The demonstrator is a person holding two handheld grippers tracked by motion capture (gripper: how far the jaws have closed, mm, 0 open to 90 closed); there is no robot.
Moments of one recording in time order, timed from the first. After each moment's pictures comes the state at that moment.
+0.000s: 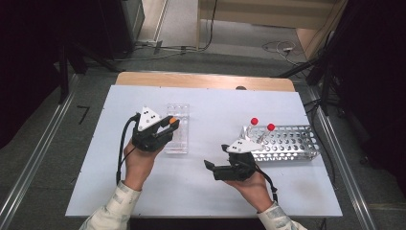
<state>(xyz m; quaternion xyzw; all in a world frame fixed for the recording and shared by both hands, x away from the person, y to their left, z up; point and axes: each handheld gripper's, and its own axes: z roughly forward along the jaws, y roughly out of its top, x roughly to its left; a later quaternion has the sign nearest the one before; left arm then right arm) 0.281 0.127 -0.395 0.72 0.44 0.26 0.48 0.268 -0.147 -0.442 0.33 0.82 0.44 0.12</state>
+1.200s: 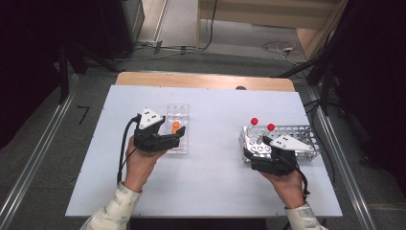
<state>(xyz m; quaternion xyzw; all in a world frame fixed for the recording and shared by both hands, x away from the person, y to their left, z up) 0.282 0.125 -0.398 0.71 0.46 0.24 0.47 0.275 -0.242 -0.421 0.41 0.77 0.44 0.23</state>
